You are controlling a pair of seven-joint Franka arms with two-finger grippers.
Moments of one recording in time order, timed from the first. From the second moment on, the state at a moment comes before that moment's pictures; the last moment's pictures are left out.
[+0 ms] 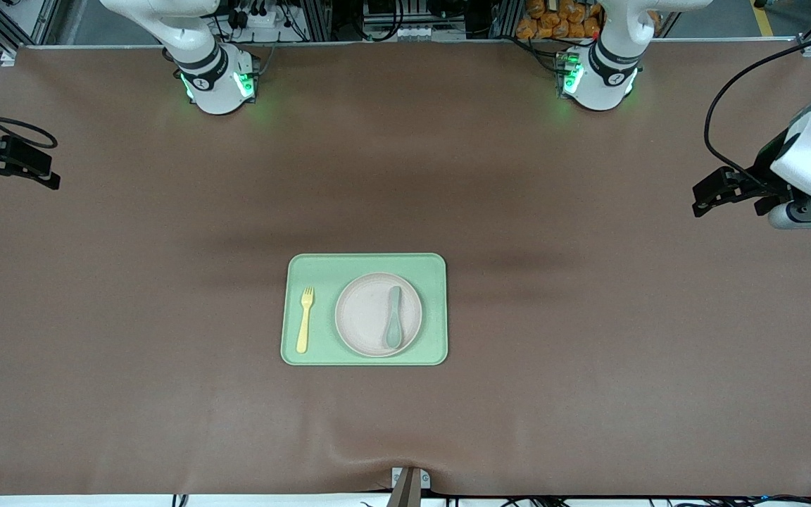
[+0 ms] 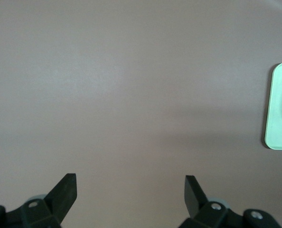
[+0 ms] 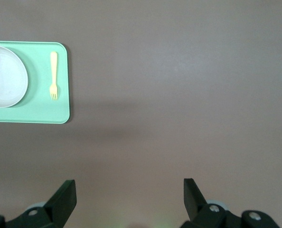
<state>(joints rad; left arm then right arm) -0.10 0.02 0.00 -1.63 0.00 1.69 -0.12 -0.04 0.08 0.02 -1.40 0.02 1.41 -0.05</state>
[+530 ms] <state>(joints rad) -0.10 0.02 0.00 -1.63 0.00 1.69 -0.12 -0.05 0.08 0.02 -1.41 0.02 1.41 -0.01</state>
